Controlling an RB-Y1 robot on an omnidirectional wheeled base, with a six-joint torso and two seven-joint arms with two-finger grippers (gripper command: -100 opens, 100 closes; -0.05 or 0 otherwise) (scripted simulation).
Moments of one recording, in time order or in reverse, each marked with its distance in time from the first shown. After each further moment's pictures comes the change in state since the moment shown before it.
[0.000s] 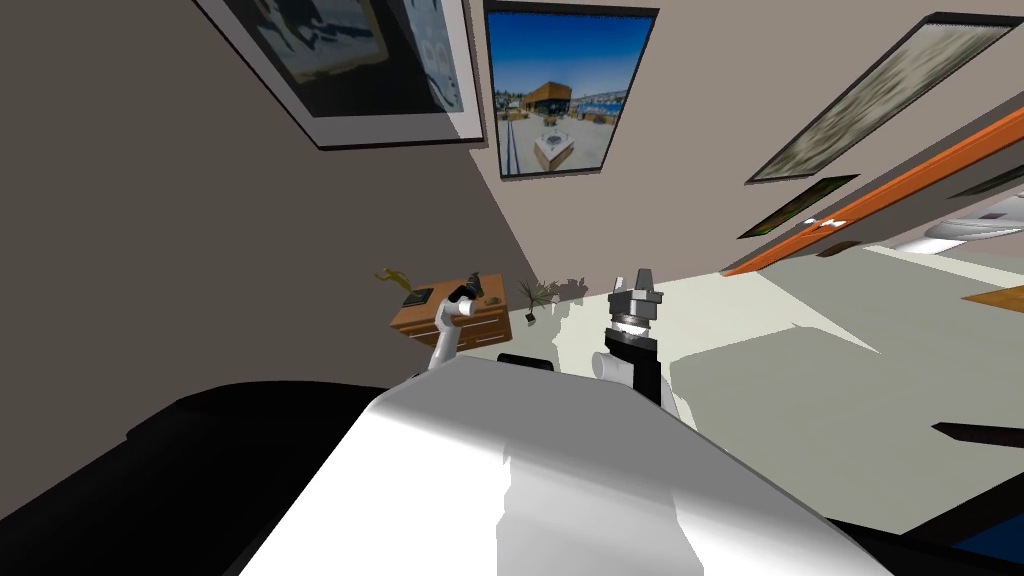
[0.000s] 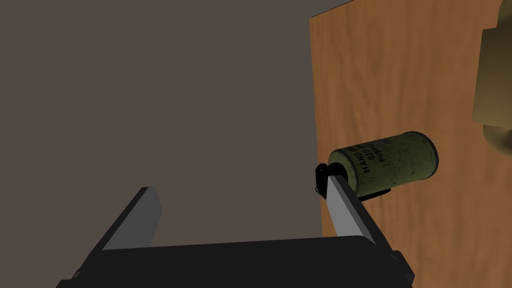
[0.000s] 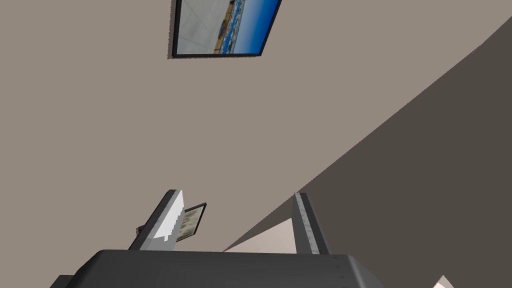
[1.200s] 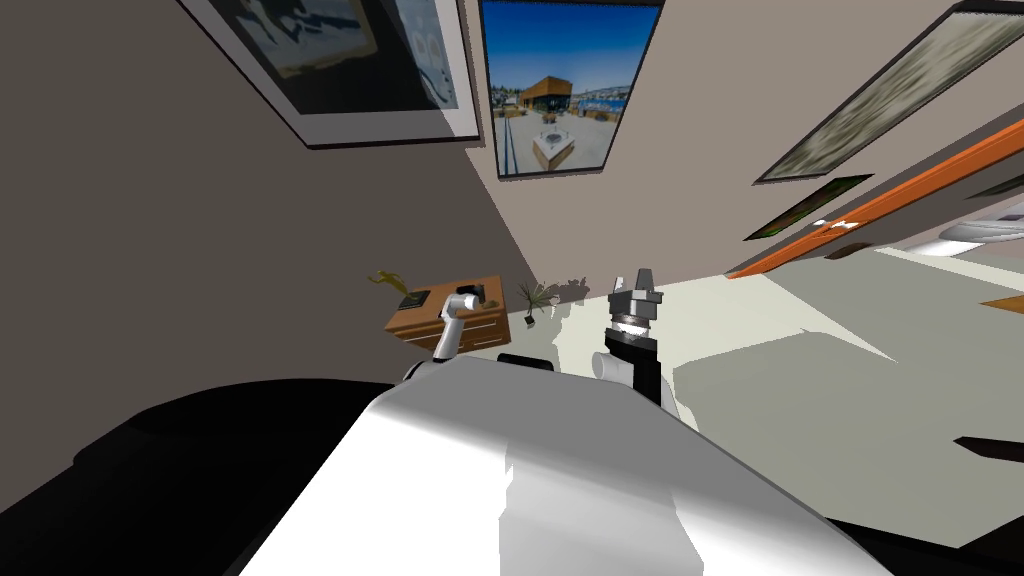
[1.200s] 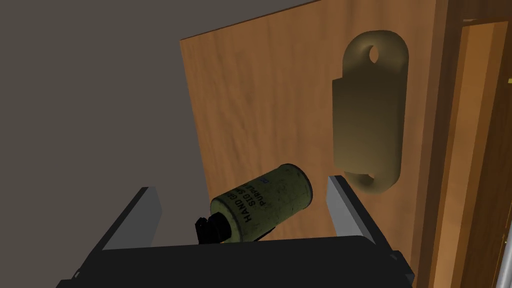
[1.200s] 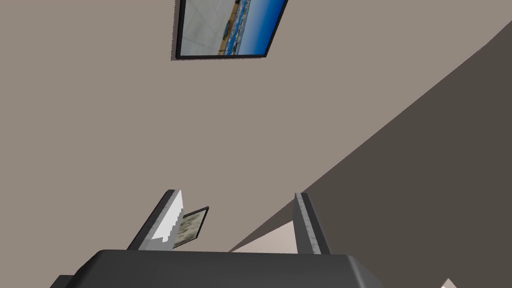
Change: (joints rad) left arm -0.108 0.022 -0.001 0.184 0.081 0.318 0.039; right arm 0.000 0.000 0.000 0.000 0.000 0.000 0.000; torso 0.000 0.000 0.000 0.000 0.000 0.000
